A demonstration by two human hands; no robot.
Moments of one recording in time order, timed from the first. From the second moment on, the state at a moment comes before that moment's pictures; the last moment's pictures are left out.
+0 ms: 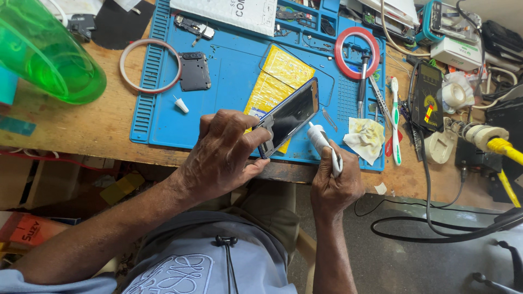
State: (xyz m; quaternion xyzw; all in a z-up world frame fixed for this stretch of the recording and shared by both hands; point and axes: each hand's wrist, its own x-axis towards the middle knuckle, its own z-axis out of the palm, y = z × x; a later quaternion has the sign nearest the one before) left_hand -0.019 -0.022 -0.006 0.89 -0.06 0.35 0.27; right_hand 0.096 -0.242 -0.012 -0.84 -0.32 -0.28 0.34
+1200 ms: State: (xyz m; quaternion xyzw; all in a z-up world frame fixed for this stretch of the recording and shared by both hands) left_hand -0.018 -0.021 -0.014 0.88 -0.07 0.38 0.27; right_hand 0.071 -0.238 -0.009 -0.81 -0.37 -0.31 0.32
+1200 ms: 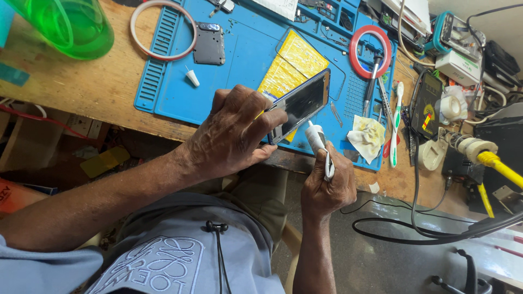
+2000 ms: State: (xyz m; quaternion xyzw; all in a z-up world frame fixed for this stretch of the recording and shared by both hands) left_hand -0.020 -0.021 -0.016 0.88 -0.08 0.39 0.25; right_hand 0.045 -0.238 -0.008 -0.81 -0.38 -0.31 0.33
